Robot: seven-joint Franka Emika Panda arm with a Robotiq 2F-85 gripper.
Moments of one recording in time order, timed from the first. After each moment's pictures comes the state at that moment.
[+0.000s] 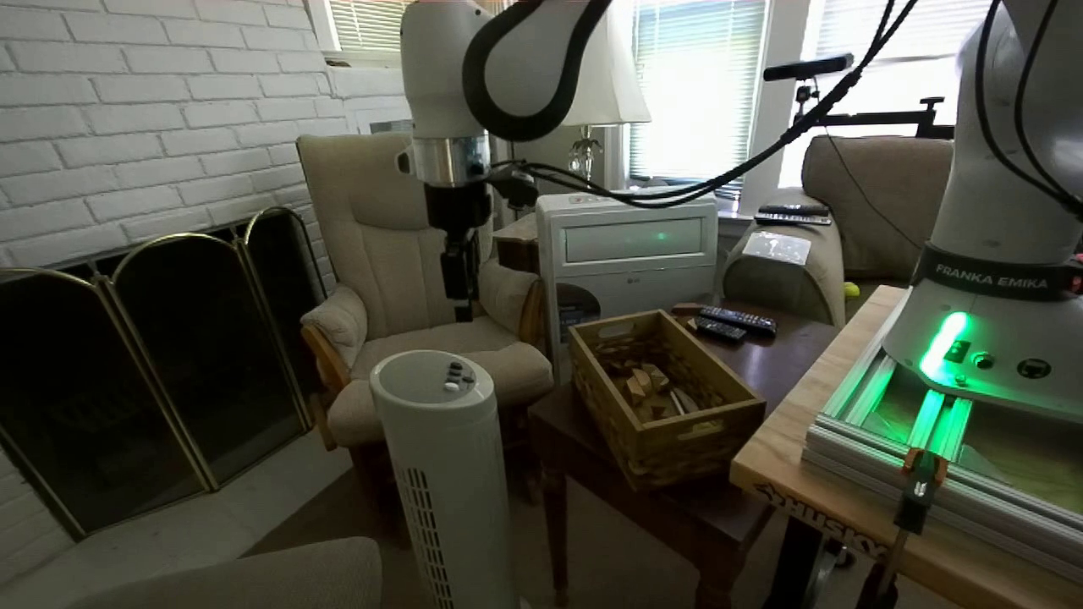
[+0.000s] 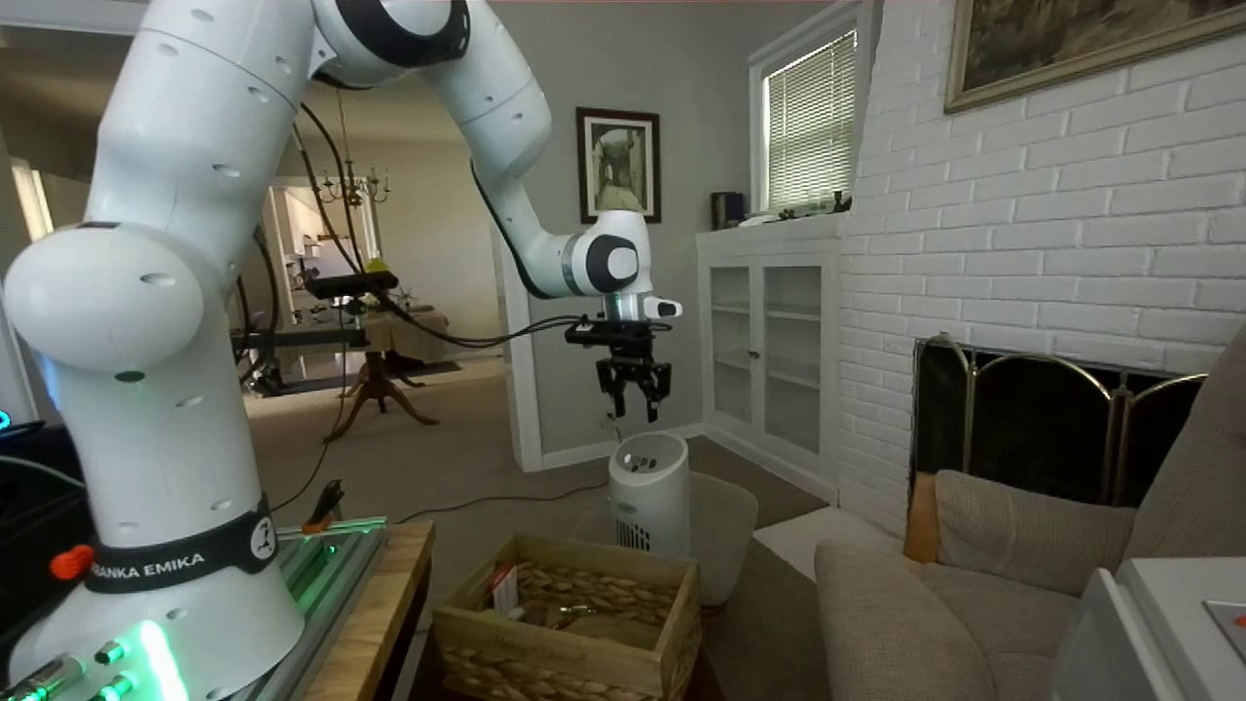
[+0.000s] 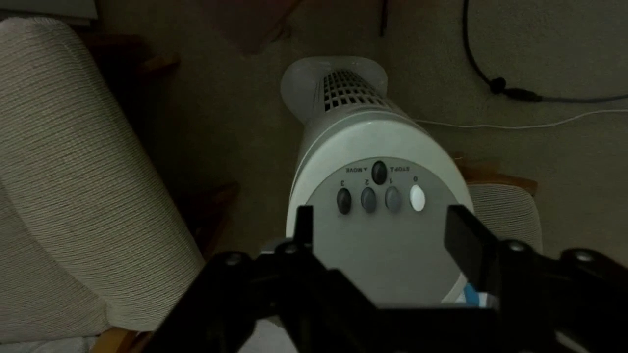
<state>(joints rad) 0.47 0.41 0.21 -2.05 -0.18 2.51 0.00</state>
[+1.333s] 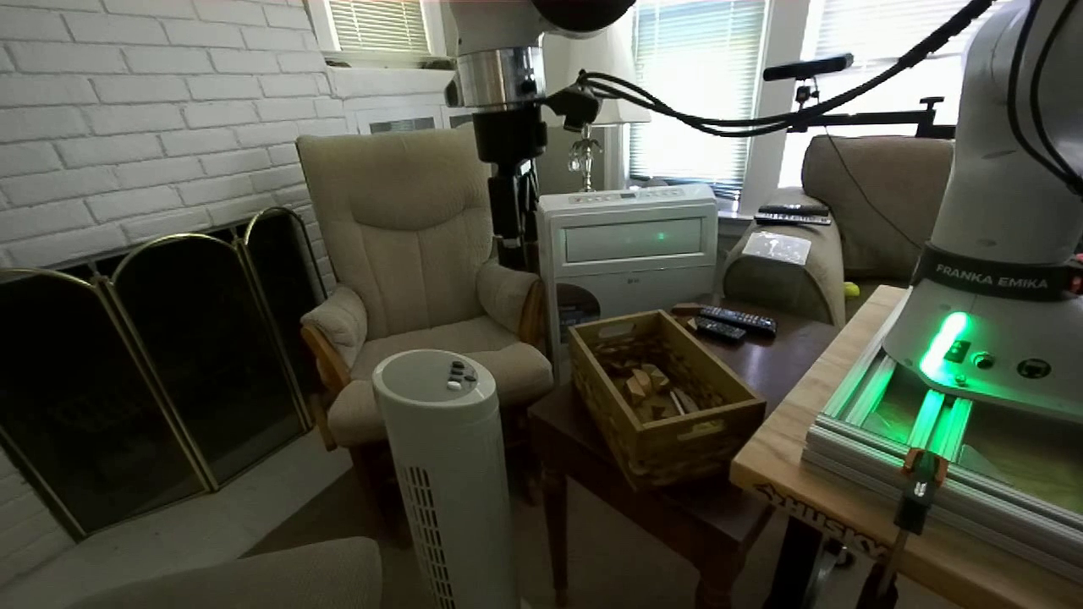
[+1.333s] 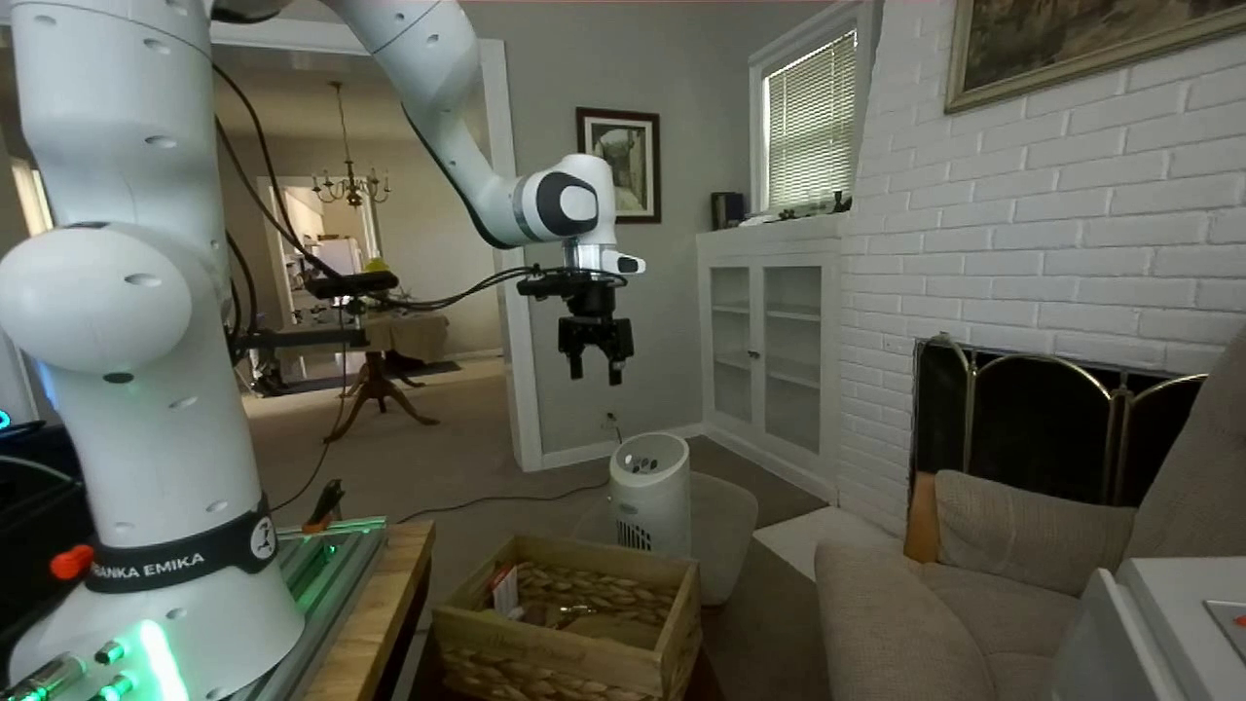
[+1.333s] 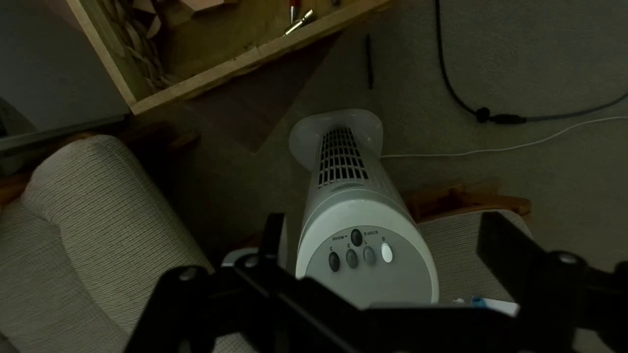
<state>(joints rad) 0.41 0.10 0.29 -2.26 -0.09 2.34 0.12</state>
